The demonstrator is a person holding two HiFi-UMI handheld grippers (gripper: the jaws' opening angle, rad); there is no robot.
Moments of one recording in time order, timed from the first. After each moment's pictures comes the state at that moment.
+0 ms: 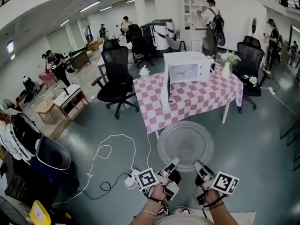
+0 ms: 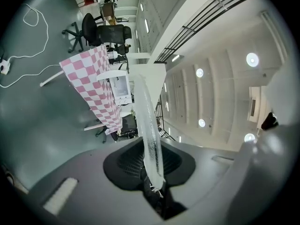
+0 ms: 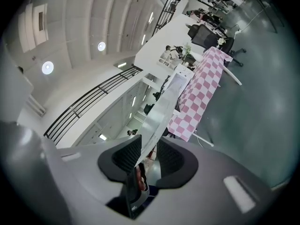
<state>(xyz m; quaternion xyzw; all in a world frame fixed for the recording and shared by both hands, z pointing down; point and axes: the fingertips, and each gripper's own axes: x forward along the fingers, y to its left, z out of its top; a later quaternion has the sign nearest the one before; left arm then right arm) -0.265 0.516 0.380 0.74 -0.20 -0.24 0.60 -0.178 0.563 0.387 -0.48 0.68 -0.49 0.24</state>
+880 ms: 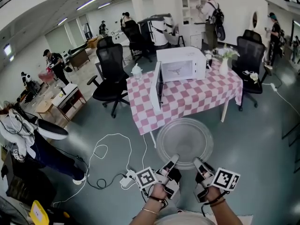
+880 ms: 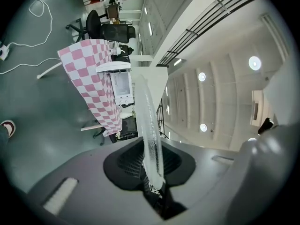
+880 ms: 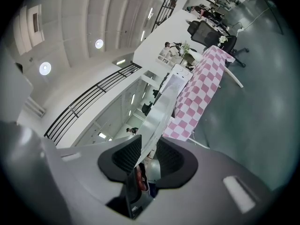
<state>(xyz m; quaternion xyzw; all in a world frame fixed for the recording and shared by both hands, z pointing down) -0.187 0.462 0.399 0.73 -0.22 -0.25 0.60 -0.099 0.506 0.401 -0.47 0.69 -0.50 0.22</state>
